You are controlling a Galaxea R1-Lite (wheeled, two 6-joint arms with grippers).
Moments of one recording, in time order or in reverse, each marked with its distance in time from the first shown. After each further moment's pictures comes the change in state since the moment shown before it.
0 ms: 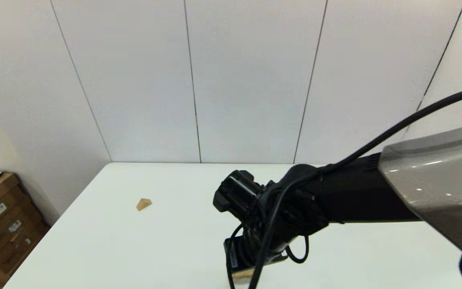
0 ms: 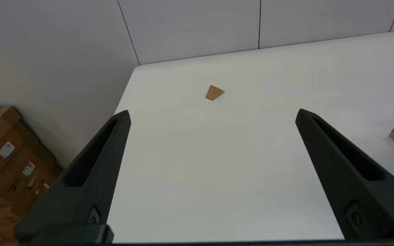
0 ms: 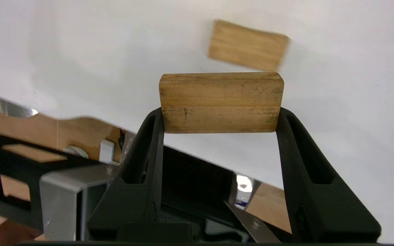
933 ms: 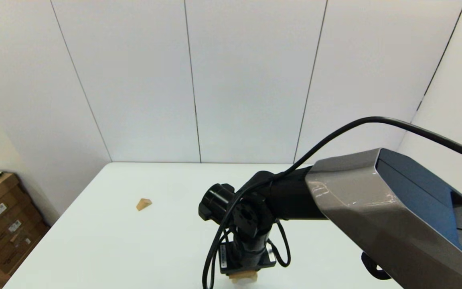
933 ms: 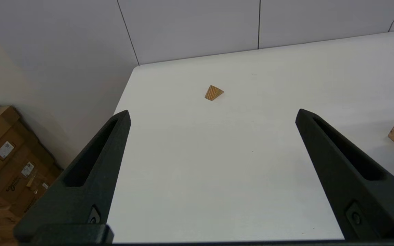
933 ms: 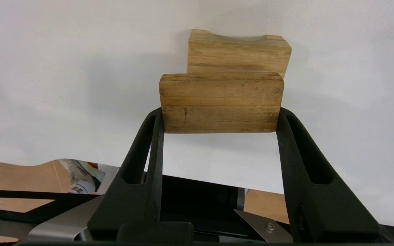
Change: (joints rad) left arm 0.000 0.000 0.000 0.000 -0.001 -0.002; right arm -0.003 0.190 -0.217 0.195 -0.036 0.111
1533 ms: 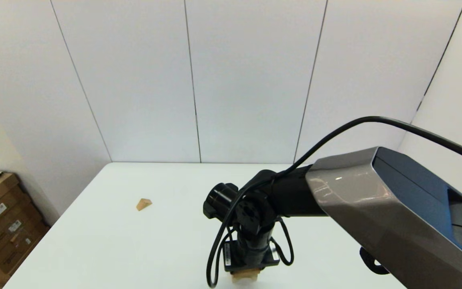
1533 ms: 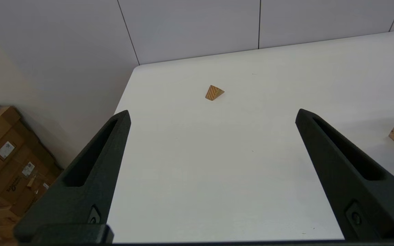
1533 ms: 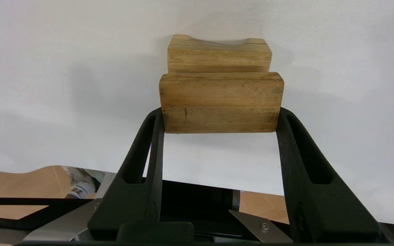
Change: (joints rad) left arm 0.000 0.000 0.000 0.000 0.000 0.001; right arm -0.021 0.007 0.007 0.005 -0.001 -0.001
